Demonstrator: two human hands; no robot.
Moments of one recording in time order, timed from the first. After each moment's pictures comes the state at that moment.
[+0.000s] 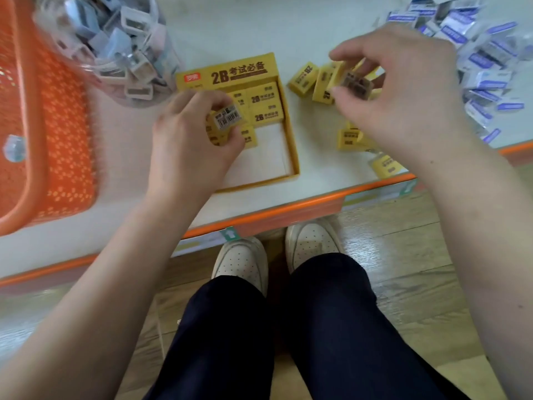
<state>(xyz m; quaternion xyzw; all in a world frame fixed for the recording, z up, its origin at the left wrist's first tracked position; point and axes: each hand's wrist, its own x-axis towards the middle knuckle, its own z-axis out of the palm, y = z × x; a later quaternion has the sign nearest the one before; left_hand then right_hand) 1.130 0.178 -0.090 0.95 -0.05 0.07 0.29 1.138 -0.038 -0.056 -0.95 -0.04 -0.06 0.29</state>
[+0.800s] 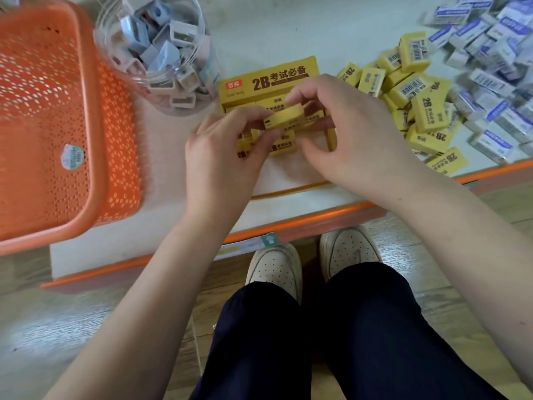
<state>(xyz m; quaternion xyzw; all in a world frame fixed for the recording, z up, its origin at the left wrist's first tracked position) 1.121 0.187 -0.091 0.93 -0.09 0.13 0.34 1.129 0.023 -0.082 -0.91 -0.15 0.00 0.40</state>
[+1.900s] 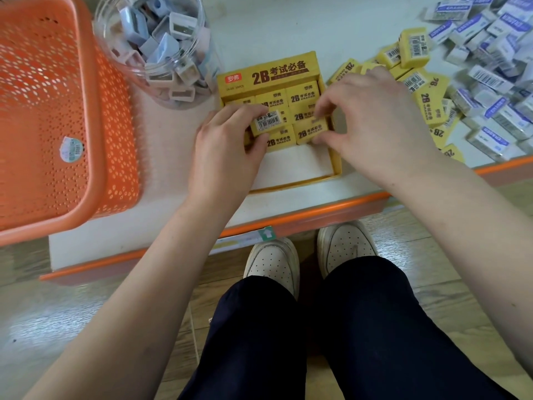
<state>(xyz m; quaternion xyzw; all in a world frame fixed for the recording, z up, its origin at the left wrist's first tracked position) 1.129 0.190 -0.104 0.96 -0.07 0.03 0.25 1.138 0.007 -0.082 -0.98 -0.11 0.02 0.15</state>
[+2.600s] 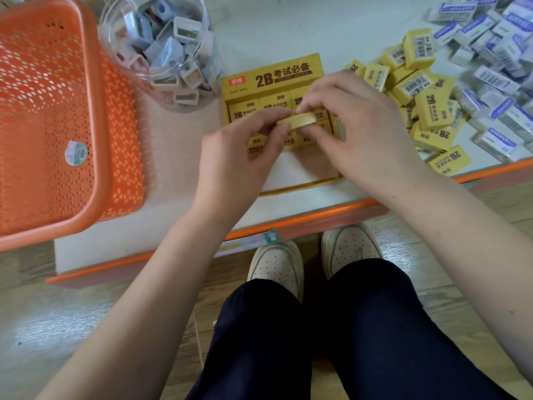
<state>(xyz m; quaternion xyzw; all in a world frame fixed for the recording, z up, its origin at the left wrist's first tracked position) 1.119 0.182 -0.090 0.90 -0.08 0.04 0.42 1.132 0.019 -0.096 -0.92 -0.15 -0.08 0.35</state>
